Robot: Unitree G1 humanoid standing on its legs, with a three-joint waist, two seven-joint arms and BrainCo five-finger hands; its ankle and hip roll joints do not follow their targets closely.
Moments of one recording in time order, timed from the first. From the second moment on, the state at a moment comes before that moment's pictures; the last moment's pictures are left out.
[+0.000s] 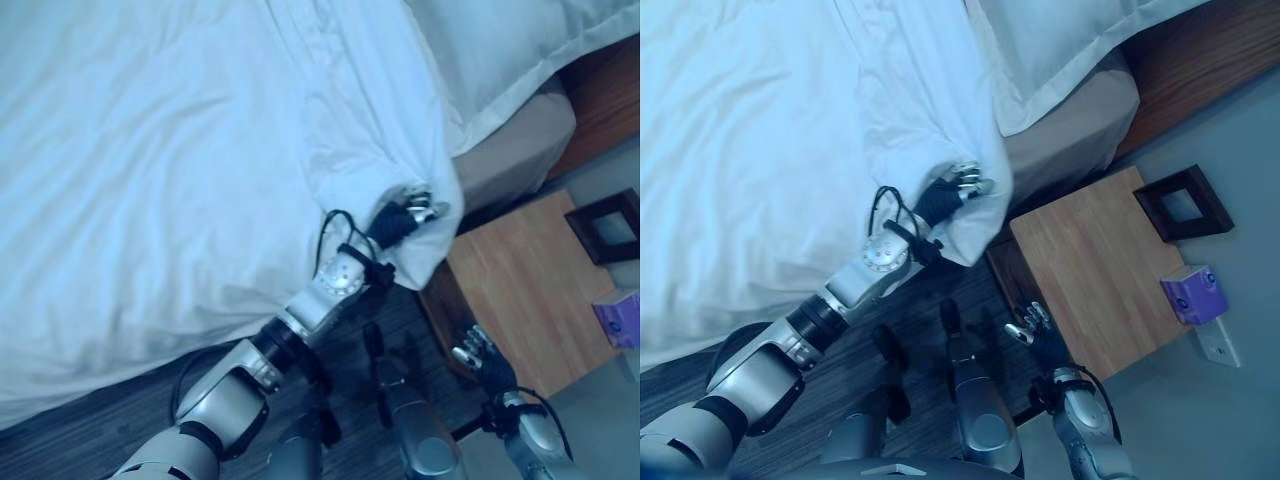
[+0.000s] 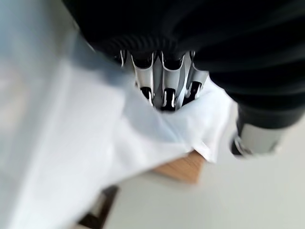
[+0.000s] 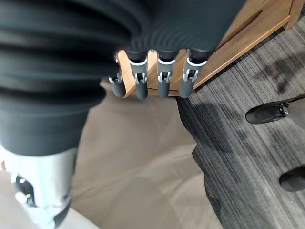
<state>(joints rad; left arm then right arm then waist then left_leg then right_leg) -0.74 0.21 -0.67 0.27 -0.43 -0.12 0.04 0.24 -0.37 0.24 0.13 0.57 -0.15 0.03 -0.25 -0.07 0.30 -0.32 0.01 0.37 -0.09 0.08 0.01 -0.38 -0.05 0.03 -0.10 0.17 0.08</state>
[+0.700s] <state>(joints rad) -0.75 0.05 -0.80 -0.01 -0.89 -0.12 -0.02 0.15 -0.35 0.27 0.17 0.64 -0.13 -0.02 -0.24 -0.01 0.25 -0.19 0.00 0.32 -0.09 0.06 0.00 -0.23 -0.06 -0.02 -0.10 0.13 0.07</state>
